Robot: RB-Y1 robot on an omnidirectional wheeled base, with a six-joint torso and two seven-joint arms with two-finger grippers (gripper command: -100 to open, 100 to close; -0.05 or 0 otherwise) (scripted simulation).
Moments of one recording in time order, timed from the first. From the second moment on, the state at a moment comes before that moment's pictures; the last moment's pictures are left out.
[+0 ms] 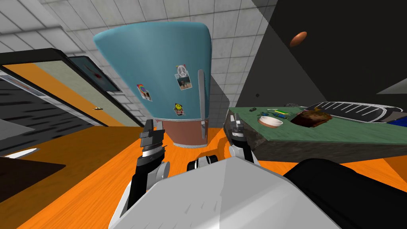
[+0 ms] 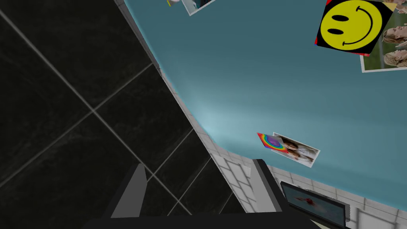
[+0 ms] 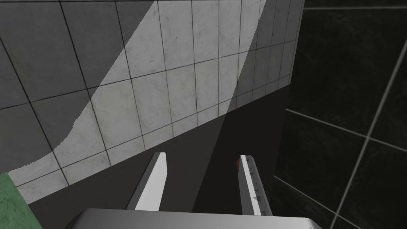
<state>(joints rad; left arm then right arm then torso) 0.51 0.02 -0.04 -2.37 -0.08 -0.46 -0.03 0.53 0.05 -0.06 -2.28 -0.05 -0.54 -0.03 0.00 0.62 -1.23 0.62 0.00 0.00</state>
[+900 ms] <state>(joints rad) 0.47 0.14 -0.05 -2.25 -0.09 -0.51 -0.05 0.53 0.05 -0.06 -2.28 -0.05 -0.54 -0.03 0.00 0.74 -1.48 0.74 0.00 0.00</state>
